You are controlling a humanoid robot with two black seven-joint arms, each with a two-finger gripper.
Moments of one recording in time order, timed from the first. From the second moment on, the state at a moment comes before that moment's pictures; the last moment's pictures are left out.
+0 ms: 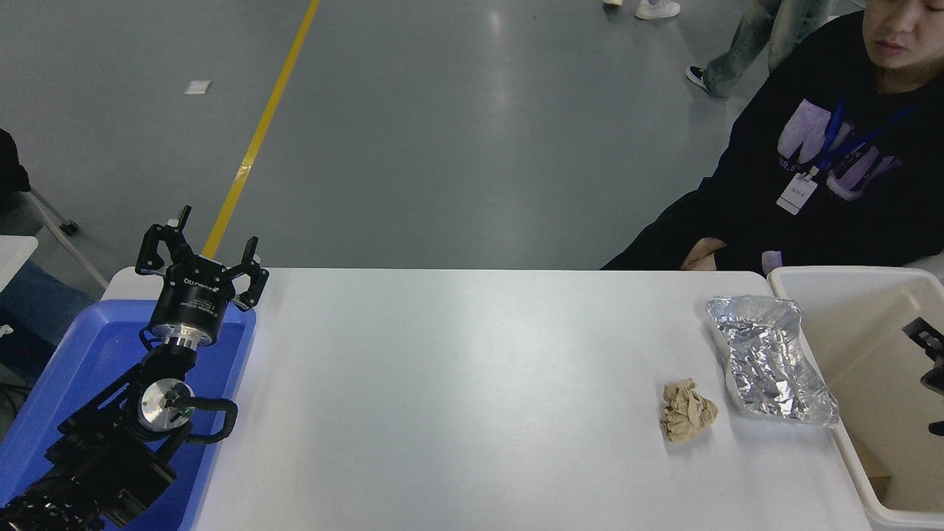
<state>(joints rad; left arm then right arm) -0.54 0.25 -0.94 -0.52 0.01 -0.56 -0.50 1.05 -0.66 -0.95 0.70 0.07 -0.21 -0.12</state>
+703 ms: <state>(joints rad) -0.54 0.25 -0.94 -0.52 0.01 -0.56 -0.50 1.79 -0.59 -1.29 1.27 0.01 0.48 -0.12</state>
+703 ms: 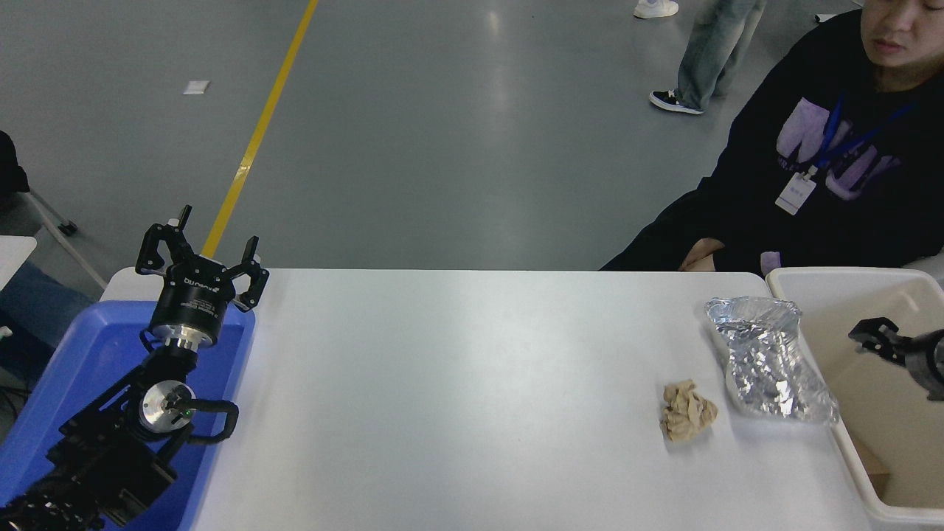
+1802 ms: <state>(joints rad) -0.54 0.25 -0.94 -0.52 0.01 -0.56 -0.49 2.40 -0.30 -1.27 1.49 0.02 0.78 -0.12</state>
